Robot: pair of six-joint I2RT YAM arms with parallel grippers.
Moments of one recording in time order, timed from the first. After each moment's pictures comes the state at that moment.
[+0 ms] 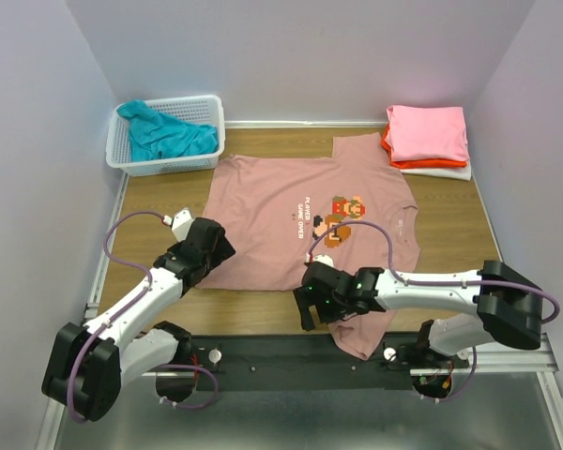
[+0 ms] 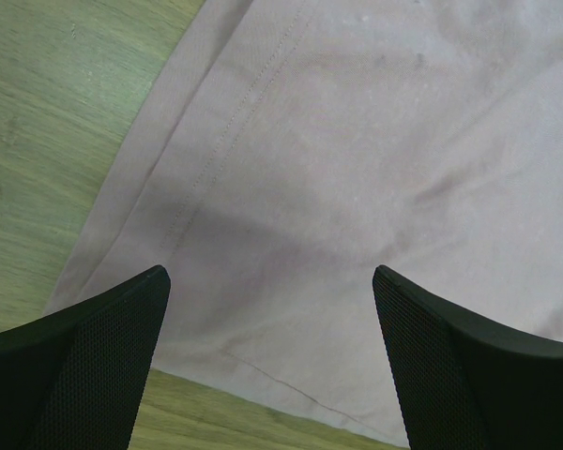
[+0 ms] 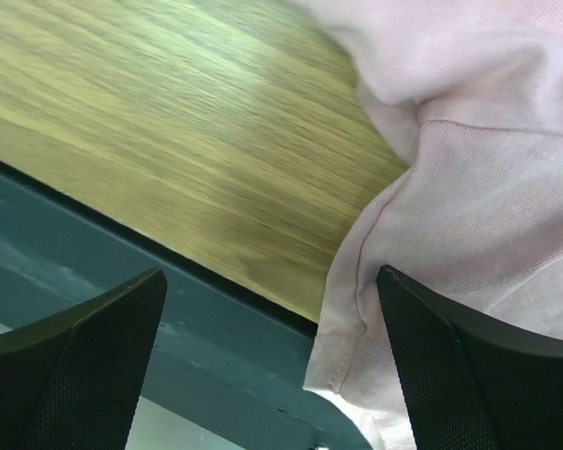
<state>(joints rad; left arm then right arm) -0.43 1.02 0.52 -0.39 -0.36 -0.90 1.17 1.39 0.71 -0.47 0.06 0.77</state>
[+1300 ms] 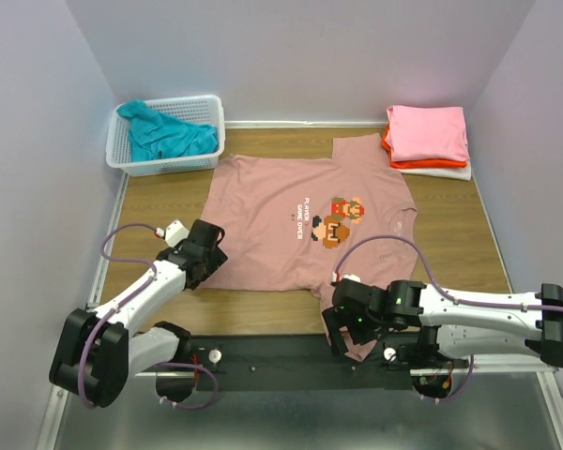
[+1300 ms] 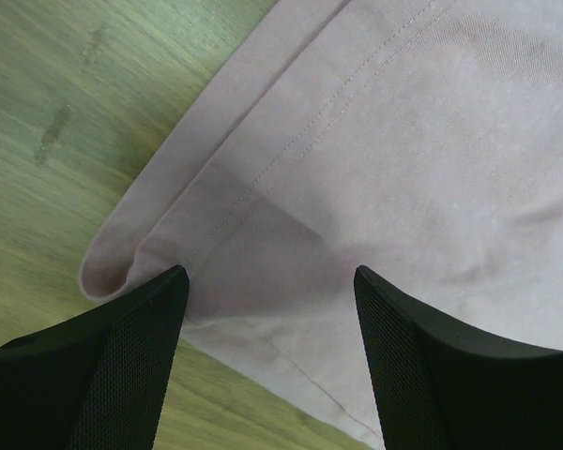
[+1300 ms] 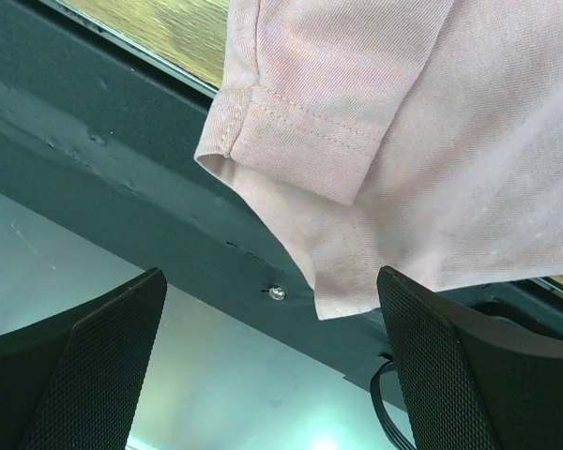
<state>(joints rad) -0.39 1.11 0.51 -0.50 -0.36 -1.08 1.26 1.05 0.59 -0.76 -0.05 0.85</state>
